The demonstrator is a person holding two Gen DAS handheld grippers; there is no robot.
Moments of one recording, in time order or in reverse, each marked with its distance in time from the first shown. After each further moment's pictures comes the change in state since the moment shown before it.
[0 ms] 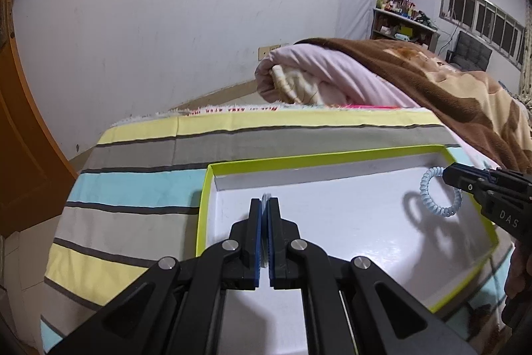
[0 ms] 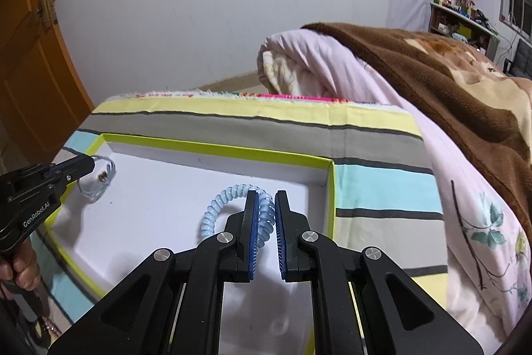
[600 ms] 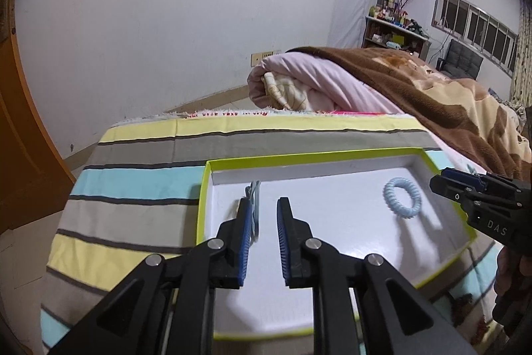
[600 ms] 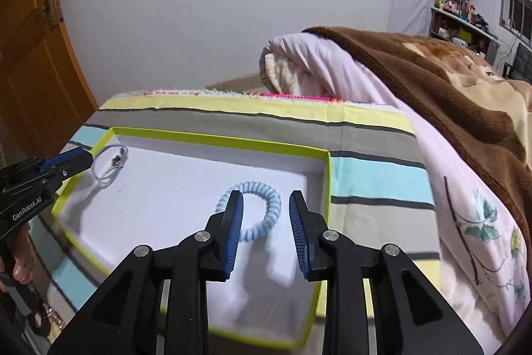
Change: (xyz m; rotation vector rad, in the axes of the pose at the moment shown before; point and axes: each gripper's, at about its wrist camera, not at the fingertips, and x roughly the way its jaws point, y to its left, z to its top) left arm -0.033 0.004 -0.003 -0.019 -0.033 -0.059; right arm -0.037 0.005 -0.013 -0.011 -0.042 0.002
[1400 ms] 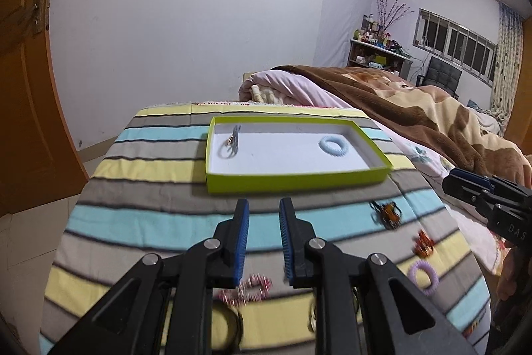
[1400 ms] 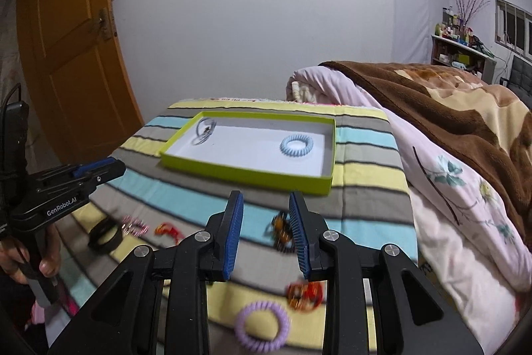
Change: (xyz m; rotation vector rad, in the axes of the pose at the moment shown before) left arm -0.138 -0.021 -0.096 -0.015 -0.108 -0.036; right arm -0.162 0.042 -0.110 -0.032 -0.151 0.071
